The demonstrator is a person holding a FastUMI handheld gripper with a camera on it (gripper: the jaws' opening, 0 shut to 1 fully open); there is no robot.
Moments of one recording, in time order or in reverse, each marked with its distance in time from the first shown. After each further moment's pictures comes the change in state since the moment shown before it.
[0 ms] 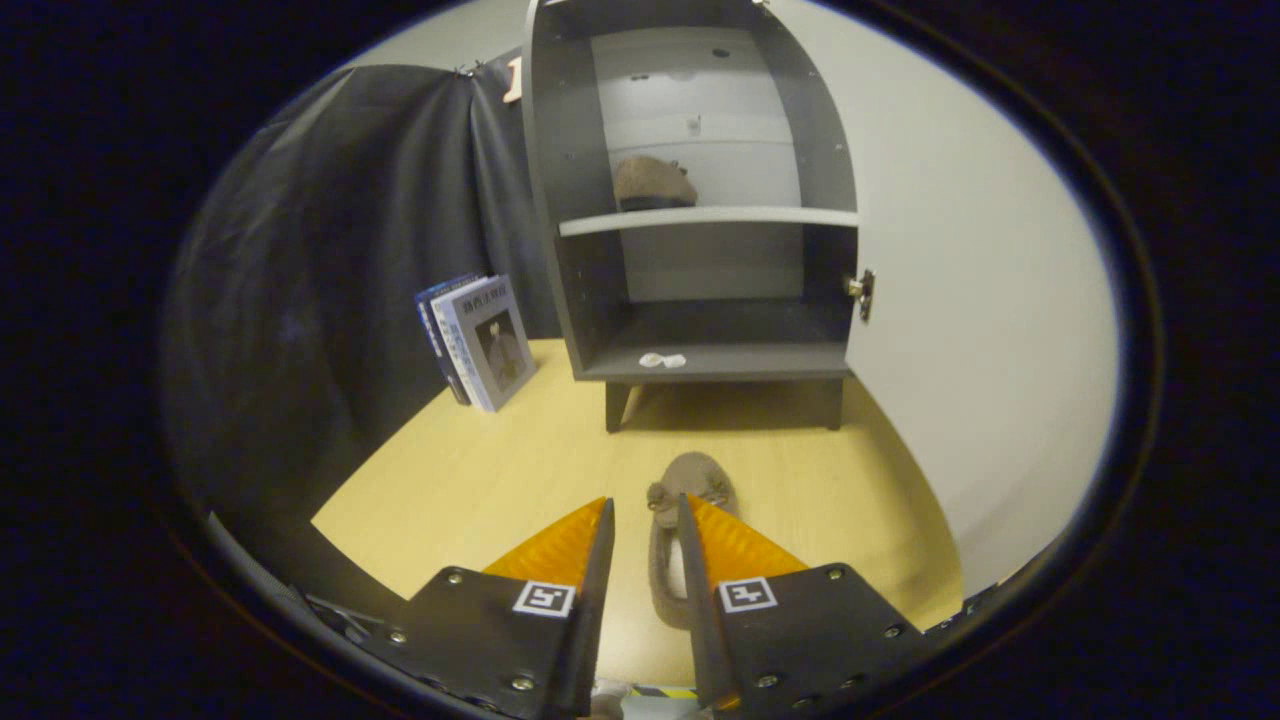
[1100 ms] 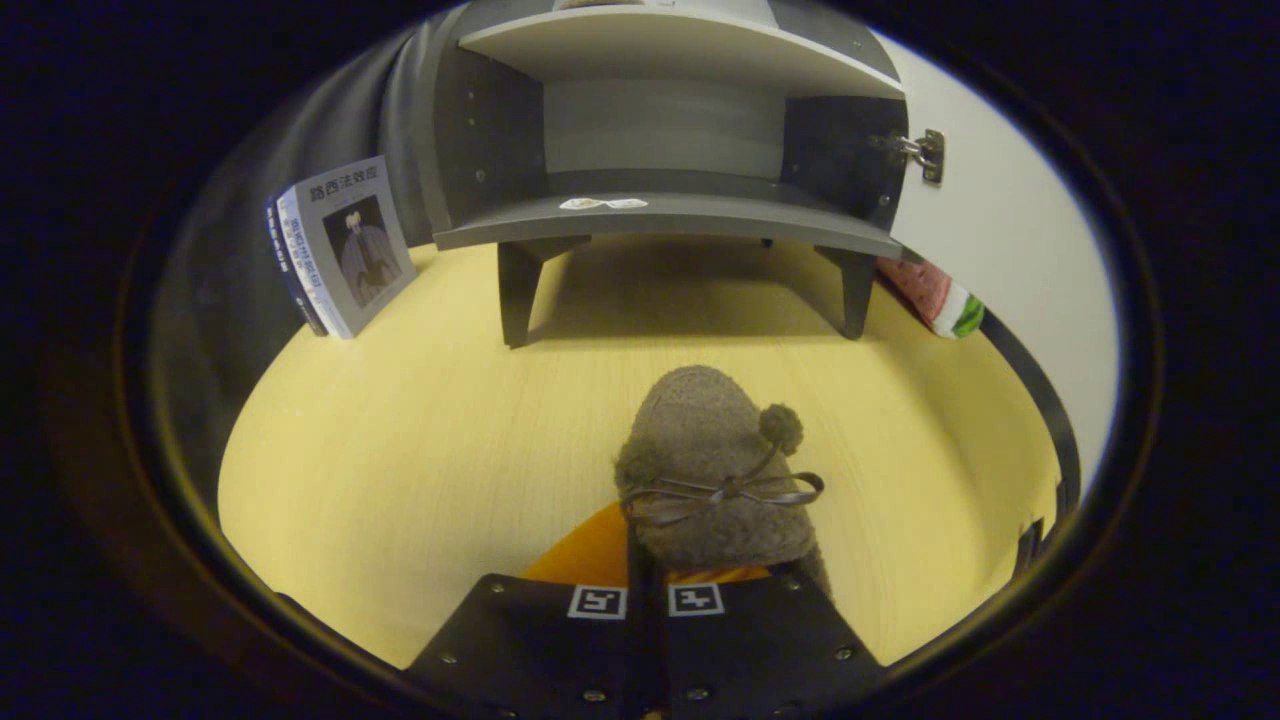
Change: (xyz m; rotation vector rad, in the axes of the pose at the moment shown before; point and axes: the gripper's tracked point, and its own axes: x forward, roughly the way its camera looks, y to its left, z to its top) arm 0.137 -0.022 -0.058 0.012 0.211 -0.280
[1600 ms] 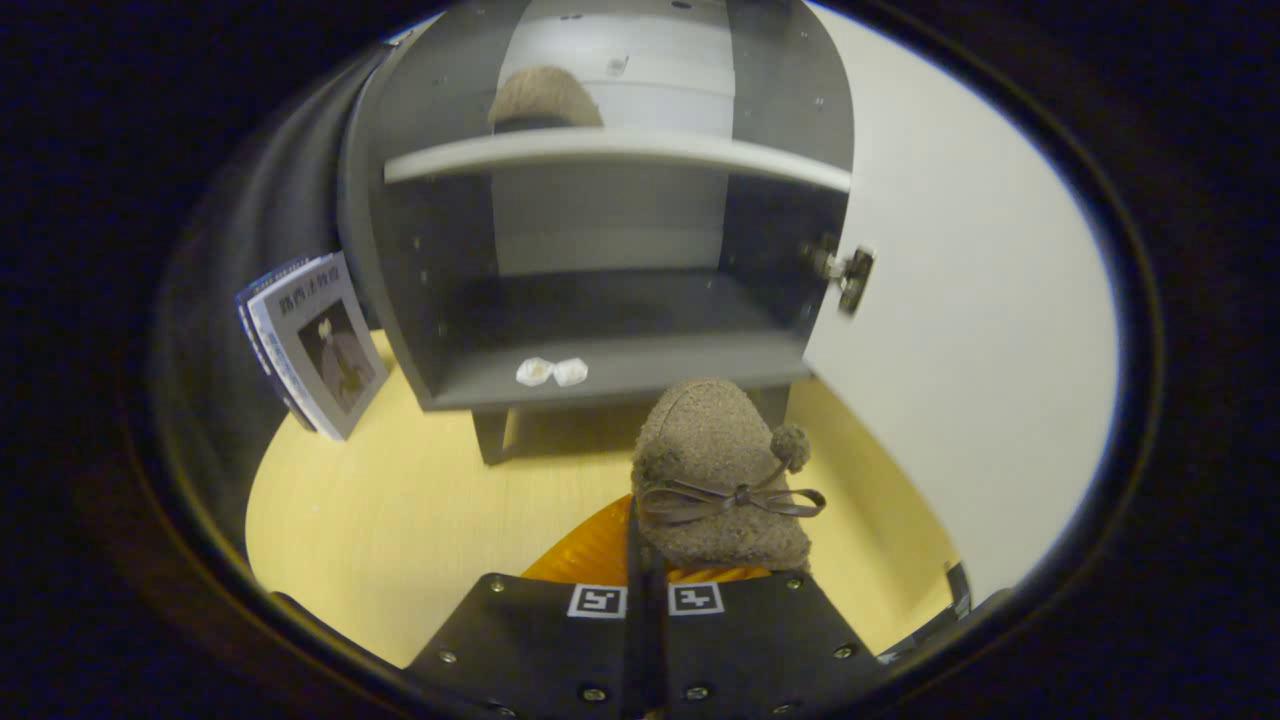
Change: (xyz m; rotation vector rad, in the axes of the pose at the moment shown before) arm -0.079 -0.043 0.142 0.081 -0.227 -0.105
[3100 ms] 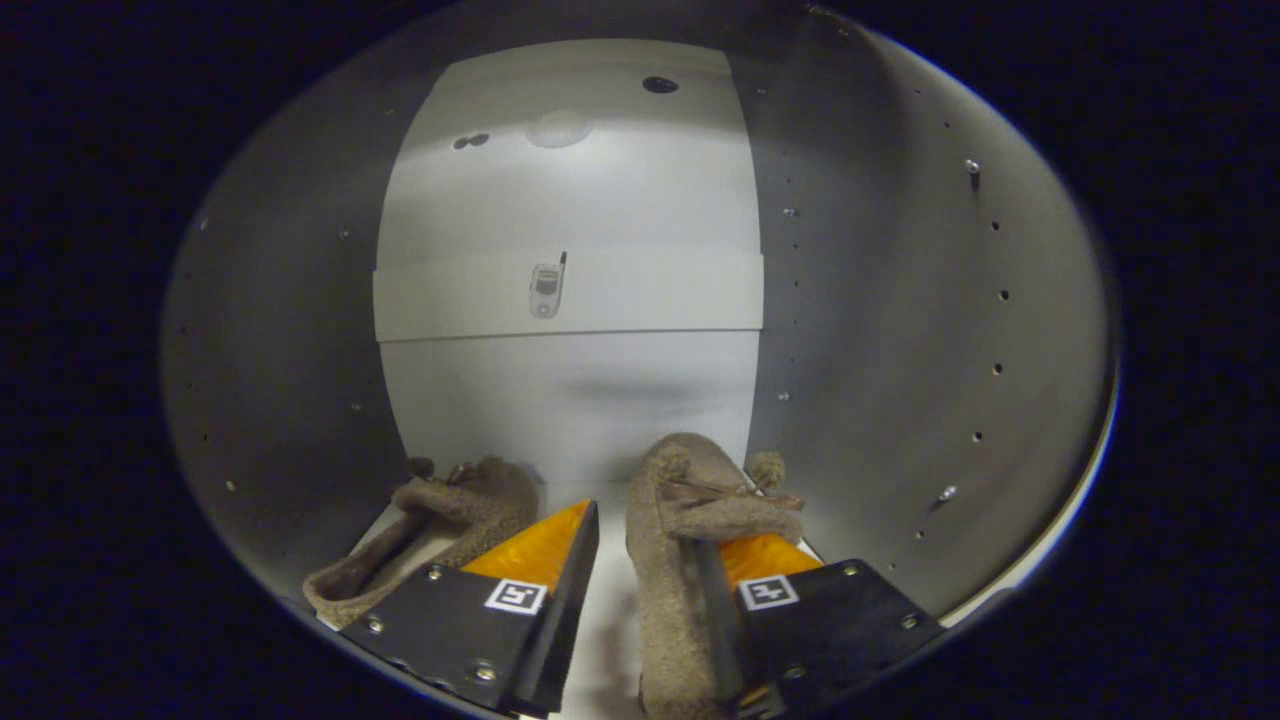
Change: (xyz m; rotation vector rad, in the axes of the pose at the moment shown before) arm 0.120 -0.027 0.328 0.052 -0.340 0.056
